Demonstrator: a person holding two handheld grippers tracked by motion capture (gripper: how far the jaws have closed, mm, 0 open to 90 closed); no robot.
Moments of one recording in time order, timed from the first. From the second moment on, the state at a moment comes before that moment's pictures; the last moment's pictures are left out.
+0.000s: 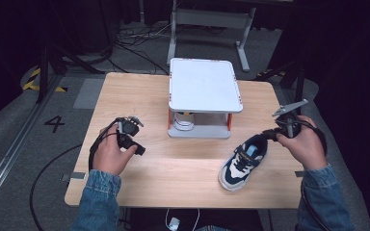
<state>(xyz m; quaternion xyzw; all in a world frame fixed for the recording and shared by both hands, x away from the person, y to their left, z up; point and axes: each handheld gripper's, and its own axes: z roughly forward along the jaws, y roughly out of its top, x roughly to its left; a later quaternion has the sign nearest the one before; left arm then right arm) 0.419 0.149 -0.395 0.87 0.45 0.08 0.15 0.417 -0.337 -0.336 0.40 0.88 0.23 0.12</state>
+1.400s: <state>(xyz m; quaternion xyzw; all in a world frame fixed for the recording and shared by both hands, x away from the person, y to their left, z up) 0.408 0.164 -0.395 0.87 0.47 0.08 0.15 0.454 -0.344 -0.391 0.41 0.89 0.19 0.07</state>
